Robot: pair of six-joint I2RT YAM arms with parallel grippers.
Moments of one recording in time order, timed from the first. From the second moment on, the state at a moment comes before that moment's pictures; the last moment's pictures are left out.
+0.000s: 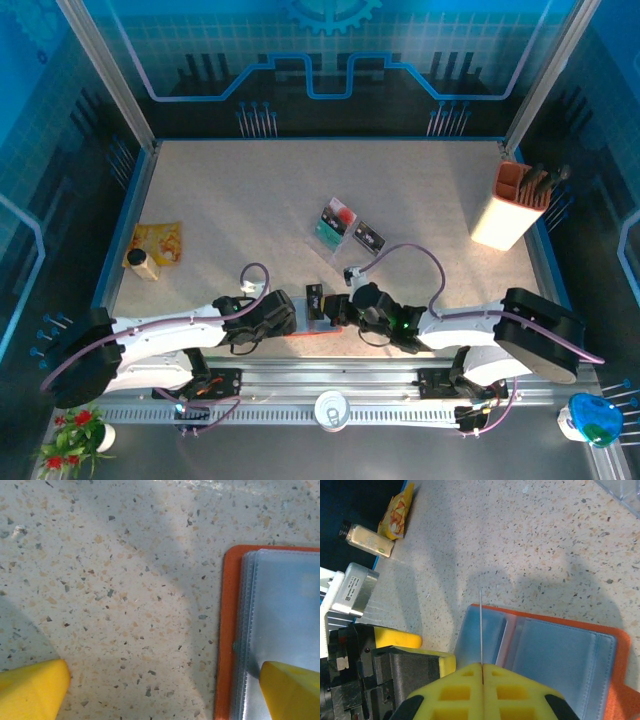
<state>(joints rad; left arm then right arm) -0.97 1.16 0.46 -0.58 -0.29 -1.14 1.08 1.37 0.38 0.48 0.12 0.95</state>
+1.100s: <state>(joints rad) -0.97 1.16 0.45 -0.57 -0.29 -1.14 1.13 1.48 0.30 0.67 0.21 1.04</state>
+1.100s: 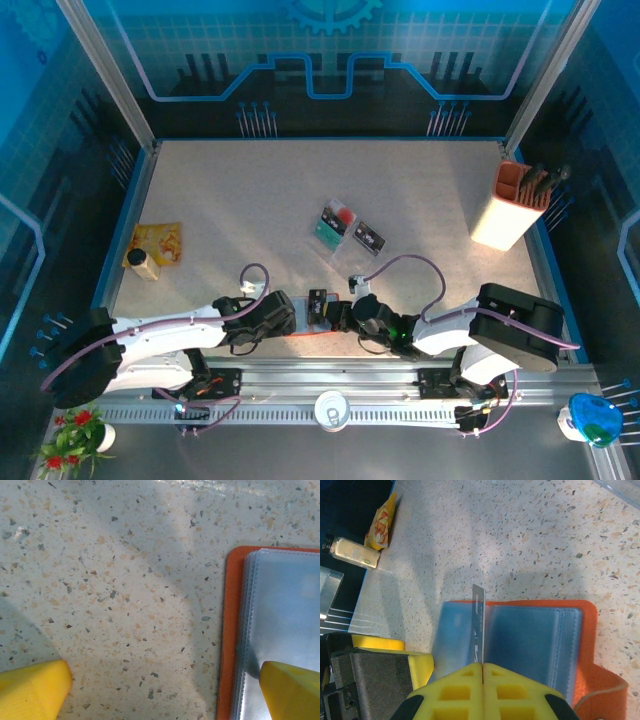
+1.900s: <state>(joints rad) -0.97 1.16 0.45 -0.56 -0.30 -1.14 1.13 1.39 0.31 0.64 0.21 1.05</state>
